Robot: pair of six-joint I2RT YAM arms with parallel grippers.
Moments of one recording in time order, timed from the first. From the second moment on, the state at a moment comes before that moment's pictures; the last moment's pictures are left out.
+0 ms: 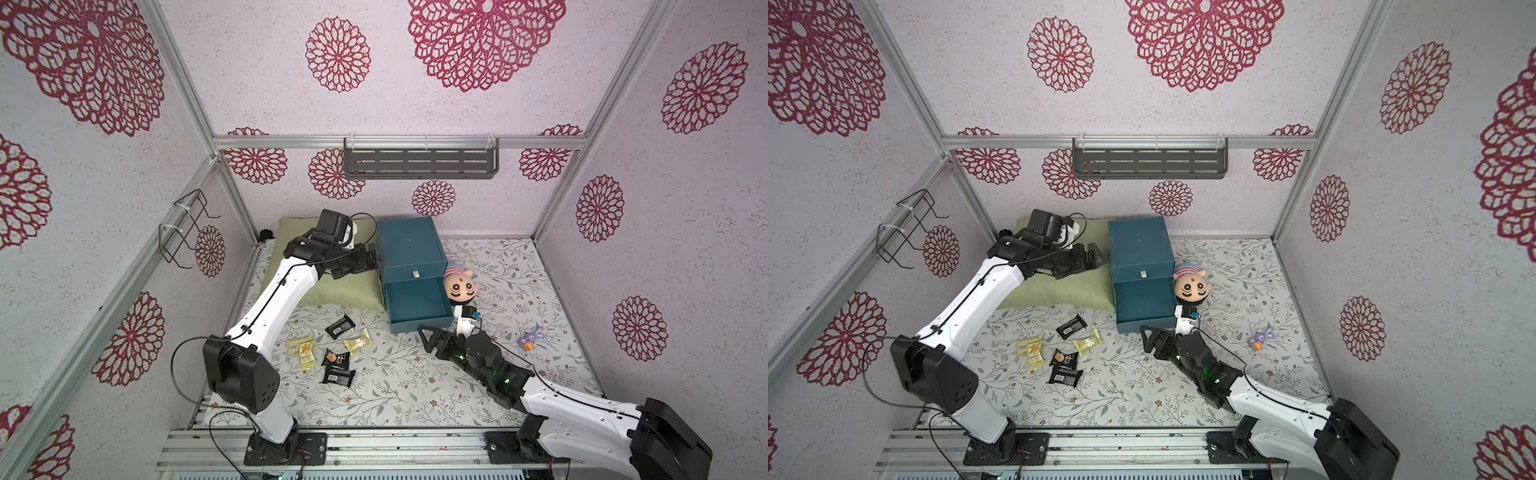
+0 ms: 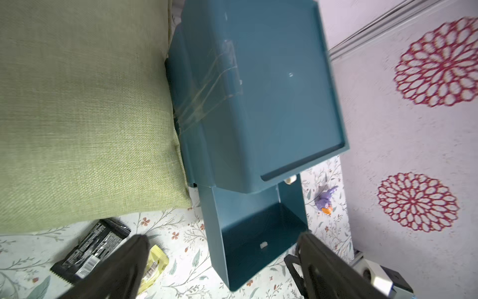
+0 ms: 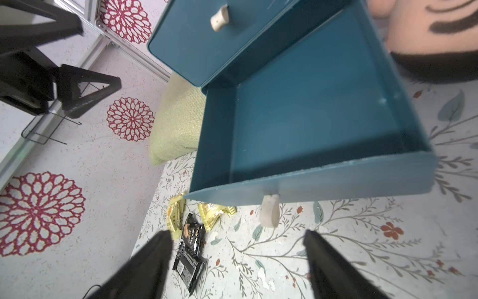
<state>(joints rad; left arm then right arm) -0.36 1.61 1.65 -0.86 0.26 -0.51 0.89 1.00 0.37 0.31 0.18 0.88</state>
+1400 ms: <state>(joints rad) -0.55 1.05 0.48 -0.57 -0.07 -1.01 1.10 1.10 0.34 0.27 0.10 0.62</state>
